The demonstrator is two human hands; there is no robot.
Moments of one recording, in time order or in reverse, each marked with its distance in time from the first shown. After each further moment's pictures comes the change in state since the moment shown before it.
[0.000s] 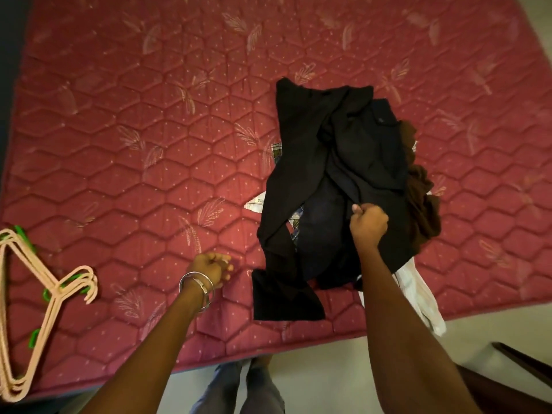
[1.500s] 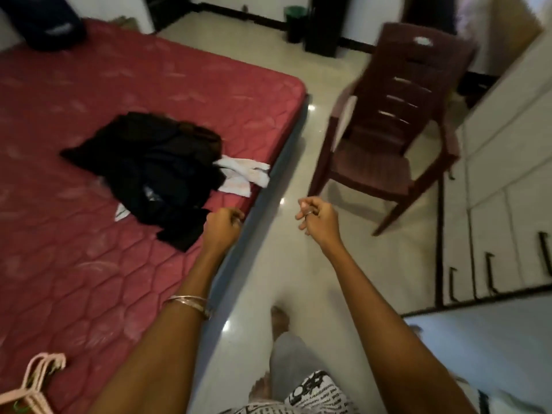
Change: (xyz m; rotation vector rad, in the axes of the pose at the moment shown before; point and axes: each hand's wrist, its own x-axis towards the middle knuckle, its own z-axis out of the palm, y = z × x) left_hand -0.345 -0.153 0.008 0.972 -0.492 1.234; right_hand -0.581 0.207 -0.186 0.889 0.400 0.348
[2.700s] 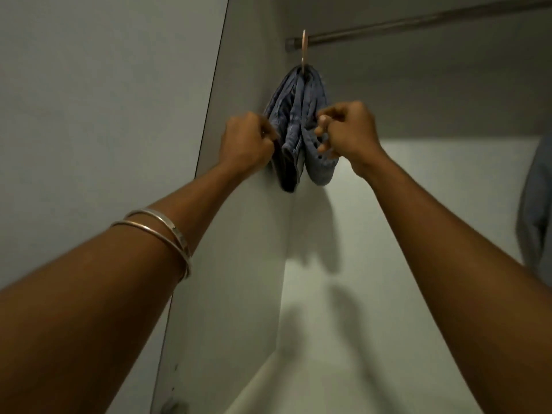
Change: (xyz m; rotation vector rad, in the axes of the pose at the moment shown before) left_hand -0.604 0.997 0.073 -1.103 -0.323 1.716; right_hand -0.548 -0.306 -0.893 -0.852 1.755 -0.413
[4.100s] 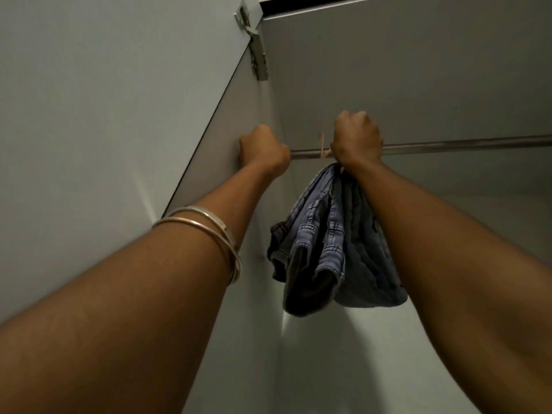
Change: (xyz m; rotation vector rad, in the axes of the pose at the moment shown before) left_hand 0.265 -0.010 0.057 -0.447 0.221 -0.069; right_hand 0.266 -0.025 0.023 -1.040 0.515 -0.372
